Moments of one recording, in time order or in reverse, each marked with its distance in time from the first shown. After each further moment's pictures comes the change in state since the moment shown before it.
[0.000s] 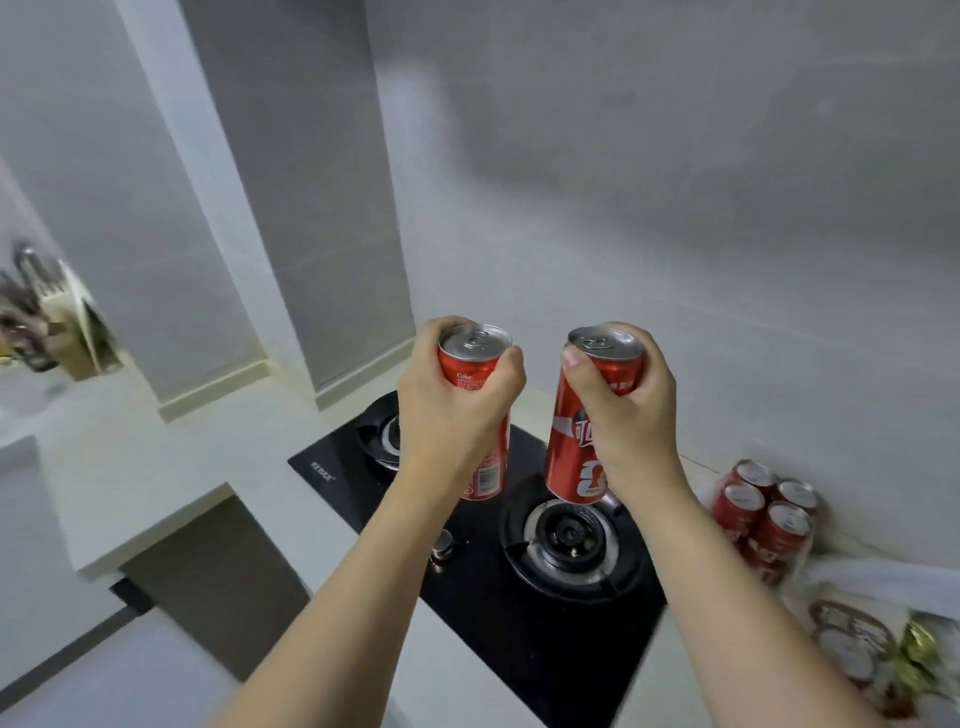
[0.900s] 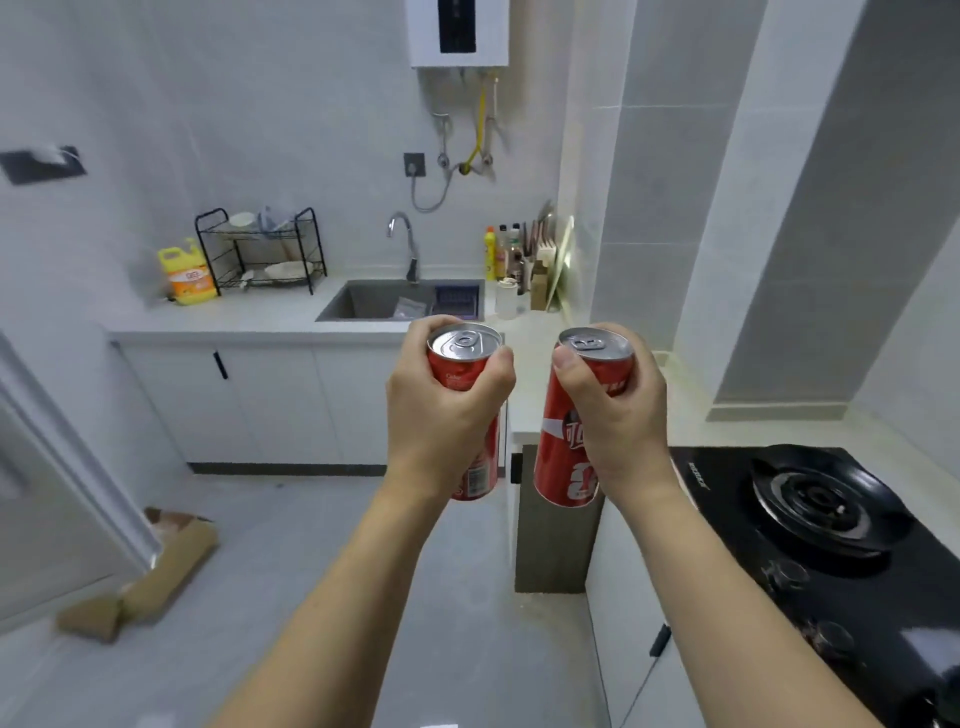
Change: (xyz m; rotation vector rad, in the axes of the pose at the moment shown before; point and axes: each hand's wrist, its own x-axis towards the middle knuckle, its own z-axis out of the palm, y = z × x) left_hand -0.129 0.055 -0.391 0.444 0.754 0.070; right_hand -0.223 -0.117 0.325 0.407 -0.816 -0.027
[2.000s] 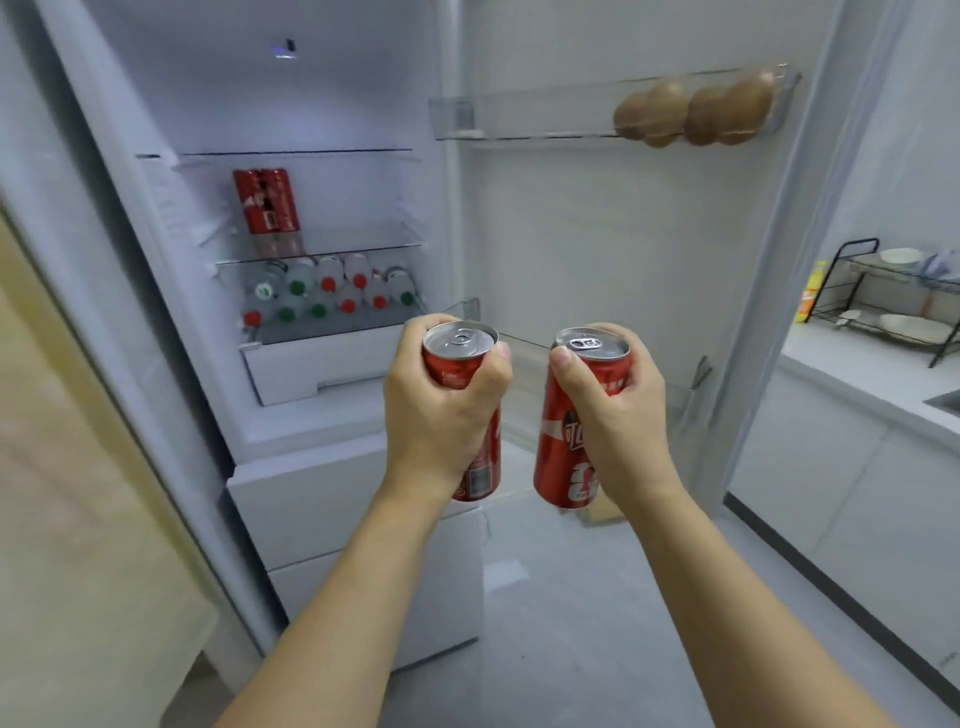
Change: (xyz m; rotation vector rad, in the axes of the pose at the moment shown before) left_hand -0.135 0.102 -0.419 0.764 1.039 0.067; right_hand -0.214 -0.165 0.389 0.701 -1.008 -0.016
